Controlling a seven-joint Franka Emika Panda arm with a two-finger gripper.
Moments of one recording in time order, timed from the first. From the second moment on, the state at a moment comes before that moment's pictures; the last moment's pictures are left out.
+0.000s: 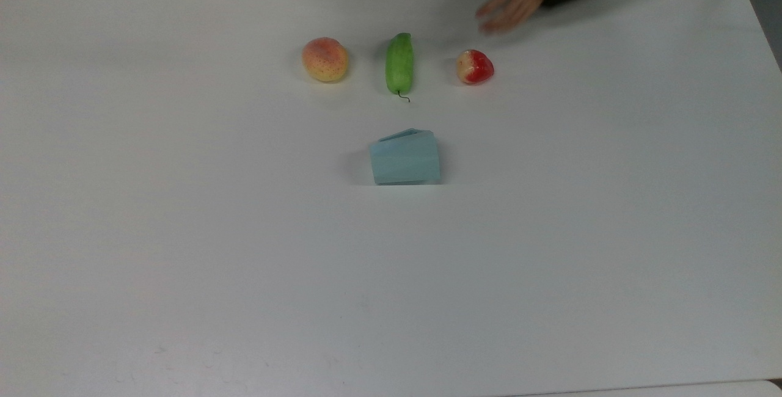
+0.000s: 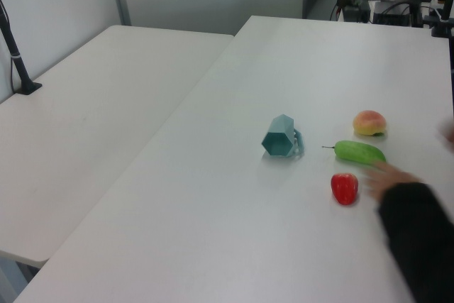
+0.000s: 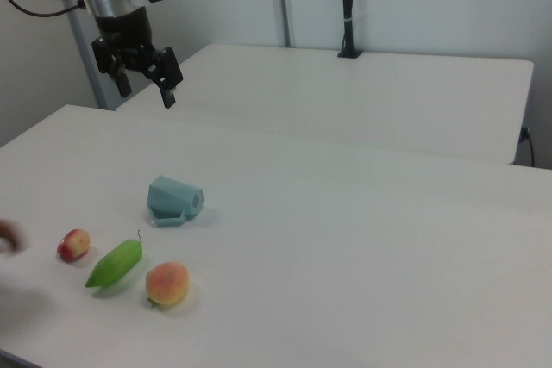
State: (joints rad) arm -0.05 -0.04 0.07 -1.59 0.08 1.66 -0.06
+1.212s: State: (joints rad) arm -0.05 -0.04 0.07 -1.59 0.08 1.66 -0.06
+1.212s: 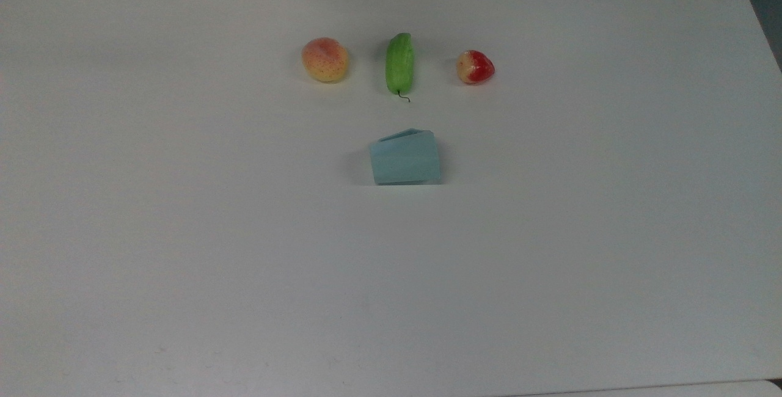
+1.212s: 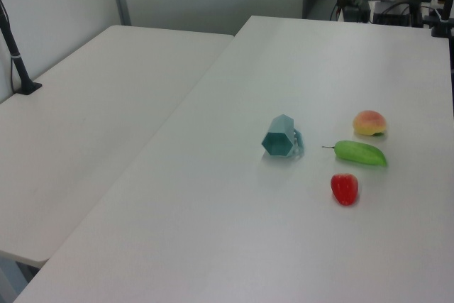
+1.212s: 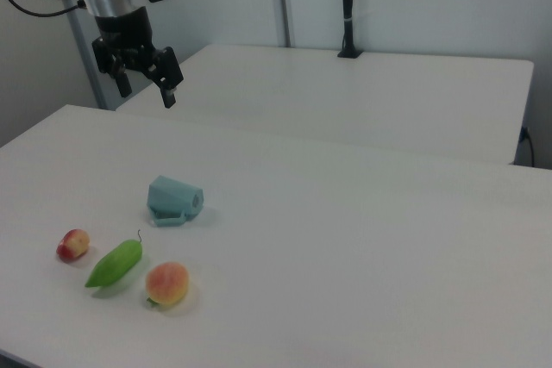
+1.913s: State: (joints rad) arm -0.02 0.03 0.07 -1.53 0.05 1.67 -0.06
